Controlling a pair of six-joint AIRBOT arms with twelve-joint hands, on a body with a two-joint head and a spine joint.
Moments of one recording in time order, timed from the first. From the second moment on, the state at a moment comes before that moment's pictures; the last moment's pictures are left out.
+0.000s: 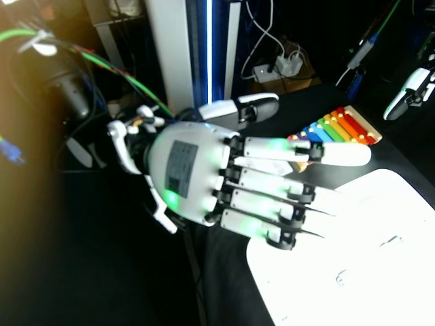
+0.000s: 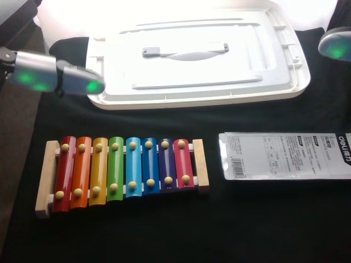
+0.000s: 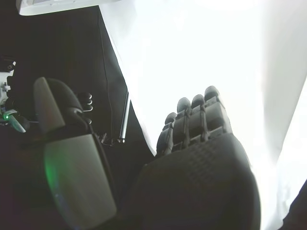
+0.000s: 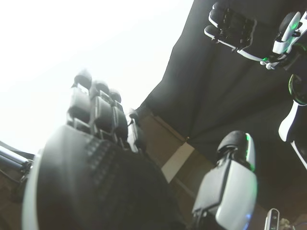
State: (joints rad) left arm 0.78 -0.91 1.20 -0.15 -0.92 0.80; right arm -0.88 -1.04 1.39 0.07 1.28 -0.13
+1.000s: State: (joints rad) left arm 0.79 -0.79 1.17 0.16 -0.86 0.55; right arm -0.88 -1.04 1.39 0.06 1.28 -0.13
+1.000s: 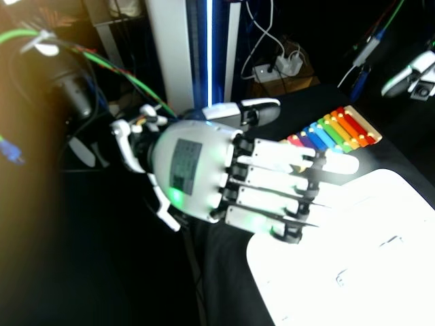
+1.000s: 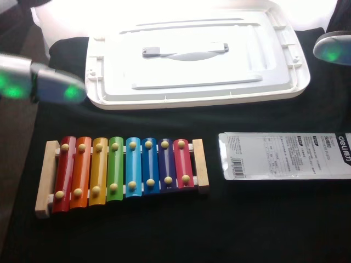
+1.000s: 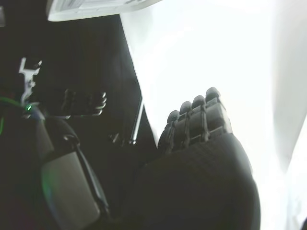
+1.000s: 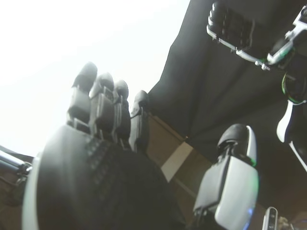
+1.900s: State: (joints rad) left arm 0.83 -0.76 1.07 0.41 -0.75 0.52; right arm -0.88 -1.05 1.39 0.06 1.28 -0.13
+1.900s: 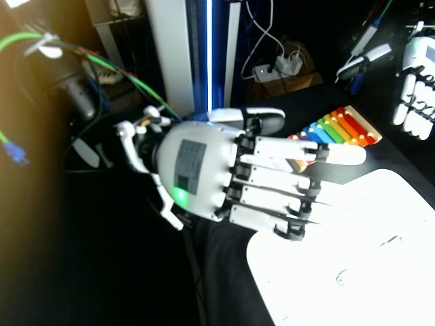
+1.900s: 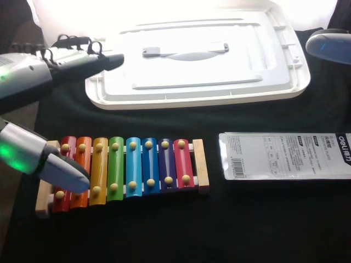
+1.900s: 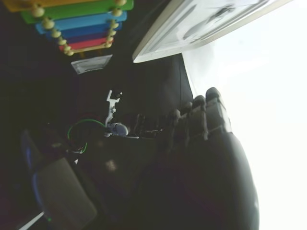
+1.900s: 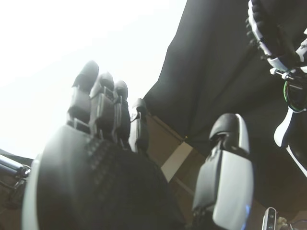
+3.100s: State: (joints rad) left arm 0.79 -0.85 1.11 0.74 -0.61 0.23; right arm -0.88 -1.06 1.39 0.06 1.28 -0.13
